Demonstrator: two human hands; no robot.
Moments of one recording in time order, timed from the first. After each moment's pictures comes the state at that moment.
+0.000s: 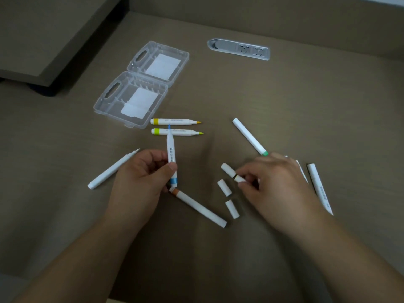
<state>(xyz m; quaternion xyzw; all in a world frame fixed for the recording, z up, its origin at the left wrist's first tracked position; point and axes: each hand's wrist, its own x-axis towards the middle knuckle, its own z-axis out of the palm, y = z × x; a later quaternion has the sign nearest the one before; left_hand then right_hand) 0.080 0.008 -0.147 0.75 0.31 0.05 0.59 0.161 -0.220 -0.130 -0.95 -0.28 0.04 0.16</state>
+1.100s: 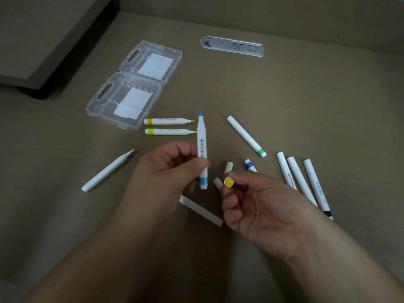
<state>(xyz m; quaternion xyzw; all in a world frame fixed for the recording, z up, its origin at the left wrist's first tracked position) 0.091 -0.032 -0.115 0.64 0.20 0.03 0.74 0.130 -0.195 -0.092 -0.42 0.29 0.47 0.72</state>
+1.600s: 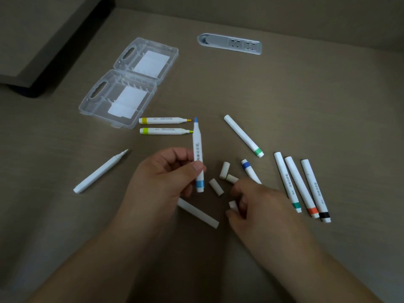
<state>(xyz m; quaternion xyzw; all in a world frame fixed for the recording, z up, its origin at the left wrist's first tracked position) 0.090 -0.038 -0.123 0.64 0.25 0.01 0.73 0.111 -0.211 -0.110 -0.95 -0.16 0.20 0.20</state>
